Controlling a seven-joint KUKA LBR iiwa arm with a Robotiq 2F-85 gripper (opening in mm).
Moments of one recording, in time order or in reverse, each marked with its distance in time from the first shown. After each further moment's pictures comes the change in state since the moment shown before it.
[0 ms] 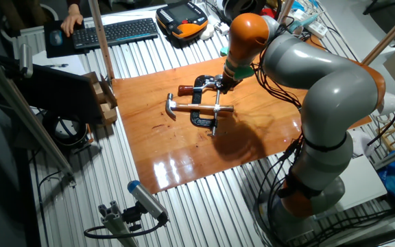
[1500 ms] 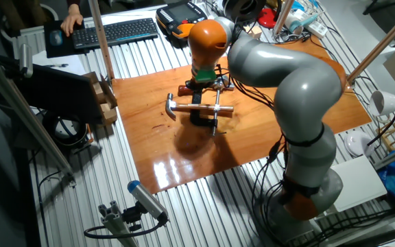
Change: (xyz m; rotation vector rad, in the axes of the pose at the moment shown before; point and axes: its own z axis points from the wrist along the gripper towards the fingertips) arm -0.062 0.102 0.042 0.017 -0.023 0.213
